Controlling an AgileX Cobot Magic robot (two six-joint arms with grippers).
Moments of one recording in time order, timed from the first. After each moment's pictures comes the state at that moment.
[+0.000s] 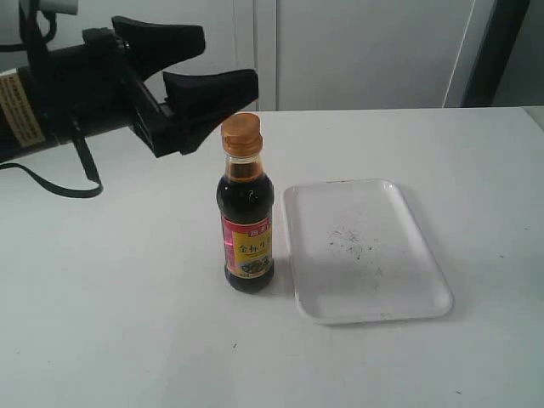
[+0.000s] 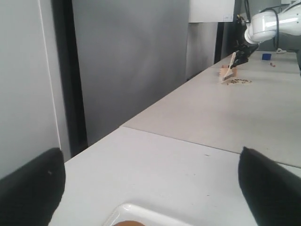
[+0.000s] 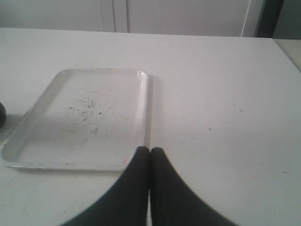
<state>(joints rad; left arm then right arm) -0.42 1.38 -0.81 0.99 -0.89 -0.79 0.14 0.01 0.00 0.00 0.35 0.04</state>
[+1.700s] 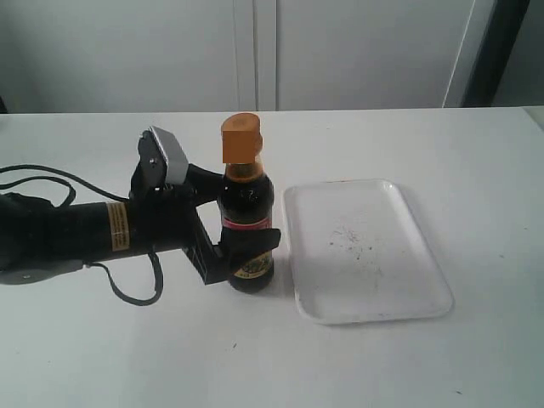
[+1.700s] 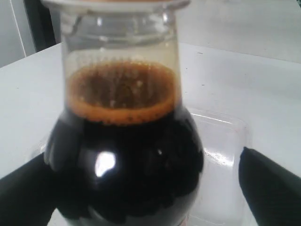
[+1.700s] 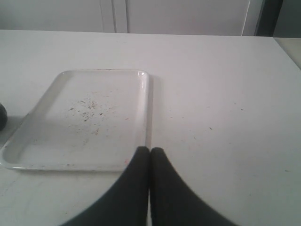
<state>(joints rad) -0.44 1.84 -0.75 0.93 -1.02 -0.46 0.14 0.01 0.00 0.00 0.35 0.05</state>
